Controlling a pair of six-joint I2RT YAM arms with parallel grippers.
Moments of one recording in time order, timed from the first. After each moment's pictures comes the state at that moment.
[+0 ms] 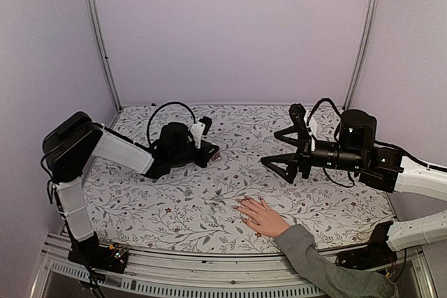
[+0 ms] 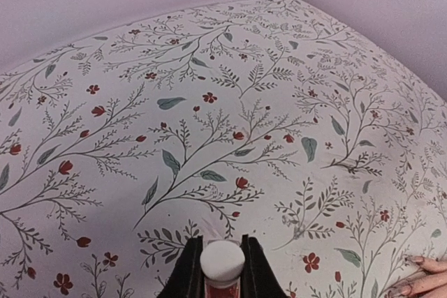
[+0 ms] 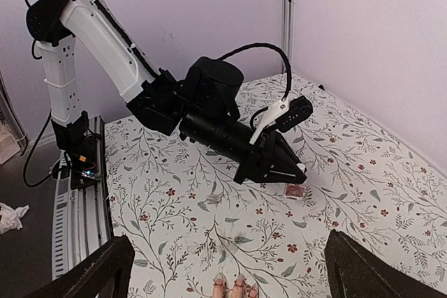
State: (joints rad) left arm -0.70 1.89 0.90 0.59 0.06 -0.13; right arm 0.88 1.03 0.75 0.09 -0.27 0.01
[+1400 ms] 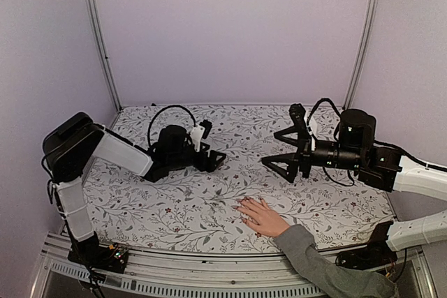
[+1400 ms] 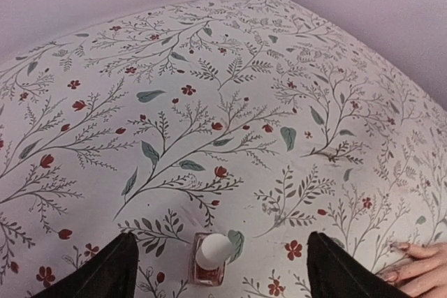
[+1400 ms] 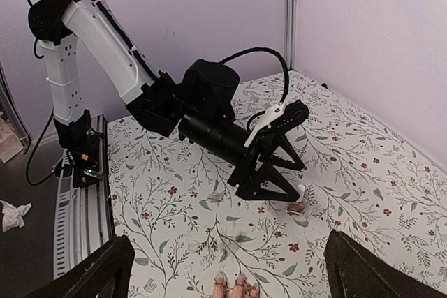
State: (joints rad) left arm -0.70 1.93 0.87 0.66 0.13 -0.14; right arm 0.85 1.04 0.74 0.10 -0.31 0.01
